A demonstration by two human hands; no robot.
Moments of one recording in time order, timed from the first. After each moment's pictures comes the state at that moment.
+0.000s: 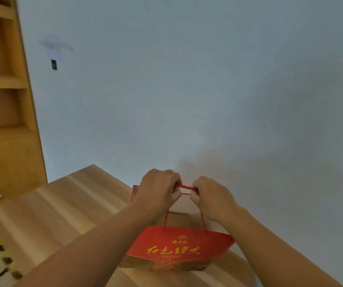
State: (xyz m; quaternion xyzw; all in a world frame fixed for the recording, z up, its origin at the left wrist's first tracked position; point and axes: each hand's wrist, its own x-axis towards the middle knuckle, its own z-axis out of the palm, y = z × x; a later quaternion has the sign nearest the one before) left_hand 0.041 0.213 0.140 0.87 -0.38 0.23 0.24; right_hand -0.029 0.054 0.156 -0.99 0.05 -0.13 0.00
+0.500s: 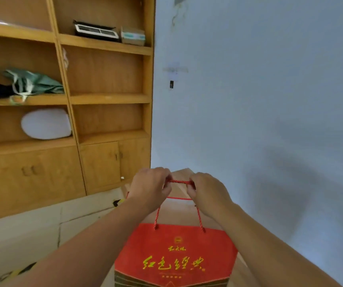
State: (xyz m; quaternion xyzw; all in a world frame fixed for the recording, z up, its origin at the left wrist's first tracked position) left_hand 0.022 0.487 0.142 0.95 -0.10 0.27 0.14; right_hand 0.040 0.301 0.152 -0.95 -0.22 -0.16 0.13
